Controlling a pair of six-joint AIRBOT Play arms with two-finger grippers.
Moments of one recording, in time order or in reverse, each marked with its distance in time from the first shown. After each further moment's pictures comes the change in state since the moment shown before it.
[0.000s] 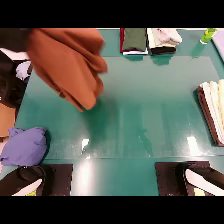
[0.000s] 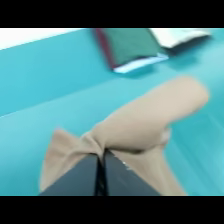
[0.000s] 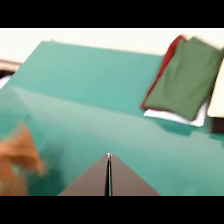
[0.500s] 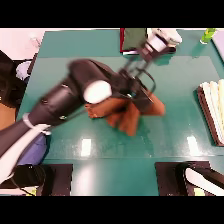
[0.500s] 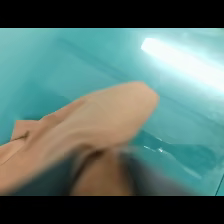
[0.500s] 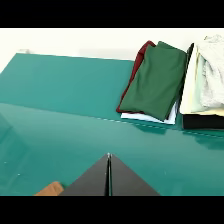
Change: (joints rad) left arm -0.456 -0.500 0.027 -0.120 0.174 0.099; right arm -0.098 0.000 0.042 -0.002 0.041 0.021
